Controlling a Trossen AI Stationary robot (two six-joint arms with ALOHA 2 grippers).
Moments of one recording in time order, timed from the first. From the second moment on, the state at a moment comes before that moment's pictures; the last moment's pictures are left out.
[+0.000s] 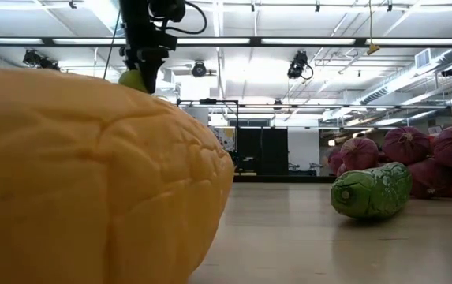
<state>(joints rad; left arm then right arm) 0.51 1.52 1.50 -1.18 -0.45 -0.03 0.62 1.36 1.69 -1.46 0.48 1.53</state>
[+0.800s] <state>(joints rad) 0.54 1.52 1.50 -1.20 -0.34 -0.07 0.62 1.36 1.69 -1.46 0.48 1.52</state>
